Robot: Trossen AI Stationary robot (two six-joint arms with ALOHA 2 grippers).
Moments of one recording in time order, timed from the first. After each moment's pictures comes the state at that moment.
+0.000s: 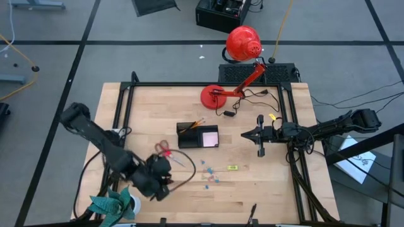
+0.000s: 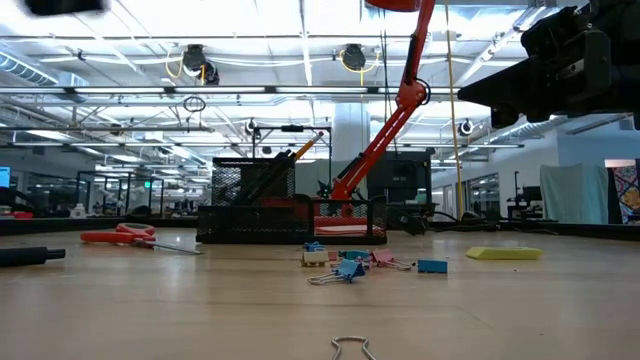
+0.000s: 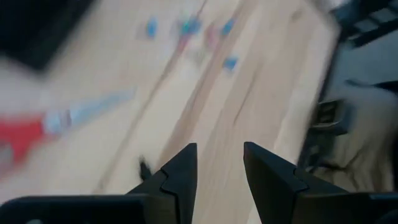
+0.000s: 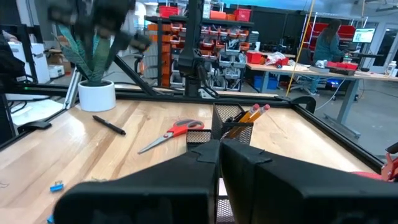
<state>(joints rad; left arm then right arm) -0.69 1.50 1.19 -0.75 -0.32 -1.16 0.07 0.84 0.02 0.83 0.10 -0.06</state>
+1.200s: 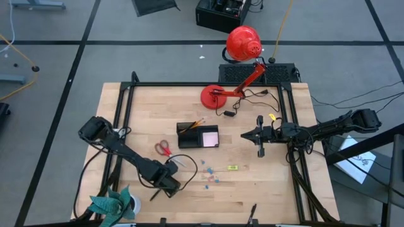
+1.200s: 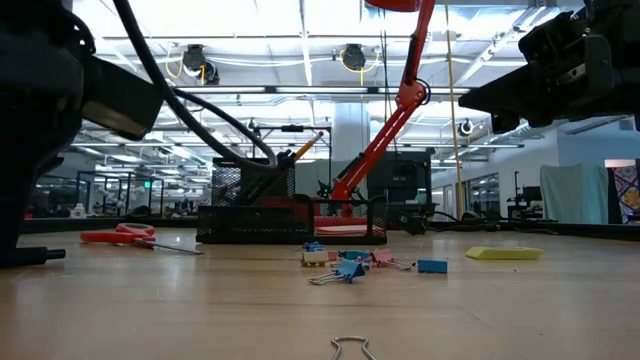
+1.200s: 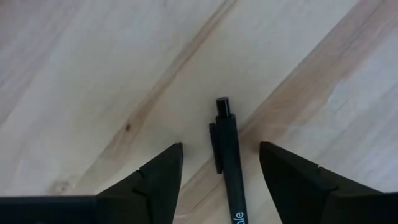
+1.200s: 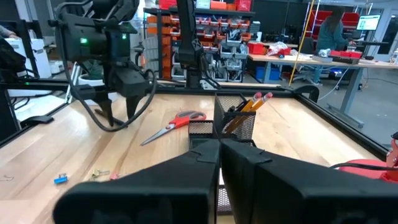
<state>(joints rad) -0.58 1.83 1.05 -0.70 0.02 -1.30 0.07 0.84 0.02 0.80 0.10 -0.04</state>
